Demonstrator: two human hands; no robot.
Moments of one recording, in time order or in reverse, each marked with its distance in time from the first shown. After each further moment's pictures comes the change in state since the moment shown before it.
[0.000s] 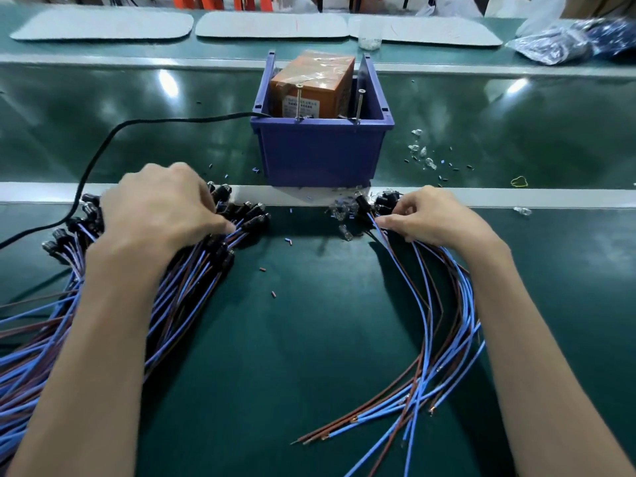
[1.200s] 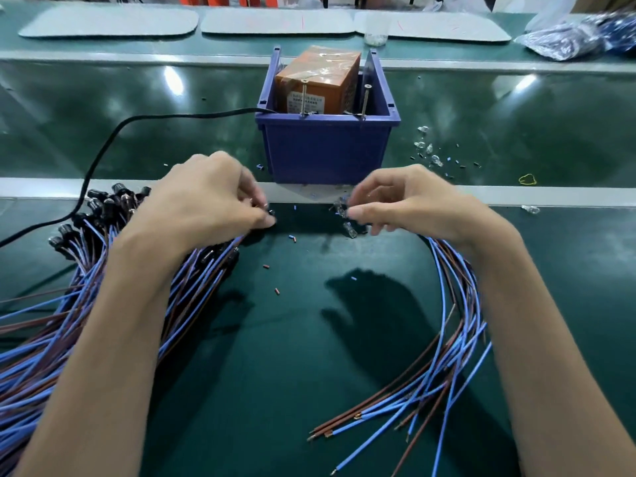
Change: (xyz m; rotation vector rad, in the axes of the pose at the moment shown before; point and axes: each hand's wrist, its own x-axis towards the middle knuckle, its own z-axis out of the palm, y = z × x) left_hand -0.006 0.017 0.000 -0.275 -0.042 0.270; right_hand -0.029 -0.042 -0.012 0.502 -0.182 -0.293
